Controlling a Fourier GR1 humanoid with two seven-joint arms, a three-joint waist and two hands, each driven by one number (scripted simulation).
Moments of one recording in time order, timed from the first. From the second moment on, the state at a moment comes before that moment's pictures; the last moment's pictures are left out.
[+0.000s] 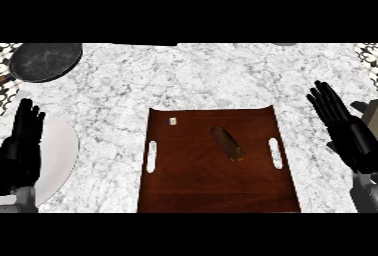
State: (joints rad) left arm -0.01 0.41 -0.01 -1.52 0.26 0.37 -0.08; right arm -0.13 -0.47 0.08 -1.48 -0.34 0.11 -0.21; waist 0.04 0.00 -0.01
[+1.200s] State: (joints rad) left arm 0.09 0.25 -0.24 -1.40 0.14 0.35 -0.01; right arm -0.11 -0.37 0.41 -1.88 0.58 -0.37 0.22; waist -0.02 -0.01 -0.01
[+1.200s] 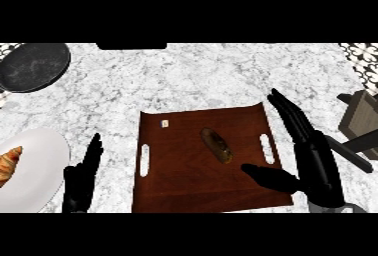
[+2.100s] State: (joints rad) left arm 0.06 0.24 -0.24 -1.38 0.12 0.33 0.00; right arm -0.27 -0.12 0.82 -1.80 1.39 0.13 0.97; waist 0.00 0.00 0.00
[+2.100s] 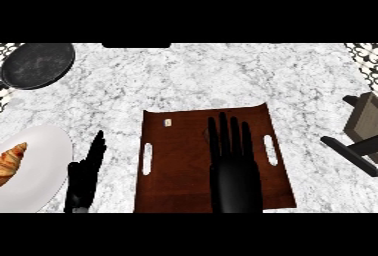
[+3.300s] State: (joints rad) left arm 0.06 0.20 -0.21 -1.37 0.07 0.30 0.00; right arm -0.43 -0.01 0.85 -1.37 1.34 0.19 1.10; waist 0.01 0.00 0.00
